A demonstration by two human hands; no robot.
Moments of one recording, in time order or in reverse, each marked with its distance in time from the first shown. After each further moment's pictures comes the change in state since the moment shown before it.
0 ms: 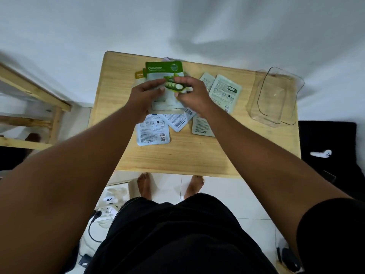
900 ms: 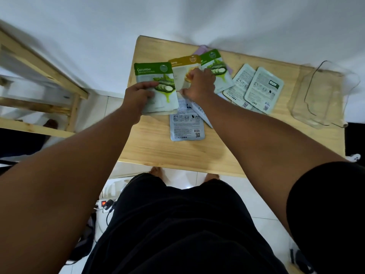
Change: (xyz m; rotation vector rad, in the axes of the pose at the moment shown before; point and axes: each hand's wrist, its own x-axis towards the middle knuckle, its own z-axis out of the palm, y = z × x) left_hand 0.024 -0.022 -0.137 0.126 0.247 -0.088; right_hand 0.065 0.015 0.119 -0.791 0.083 0.143
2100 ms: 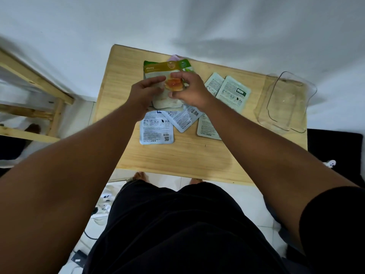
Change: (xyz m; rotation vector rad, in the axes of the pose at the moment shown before) left_hand -0.041 0.025 0.107 -0.195 -0.219 0.082; right_hand -0.024 0.063 -0.081 0.564 -0.203 -0.270
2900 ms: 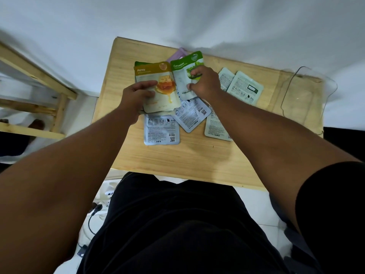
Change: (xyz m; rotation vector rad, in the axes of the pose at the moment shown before) left_hand 0.018 -0.019 -0.037 0.087 0.147 -0.087; right_hand 0.046 0.042 -0.001 -0.317 0.211 0.169
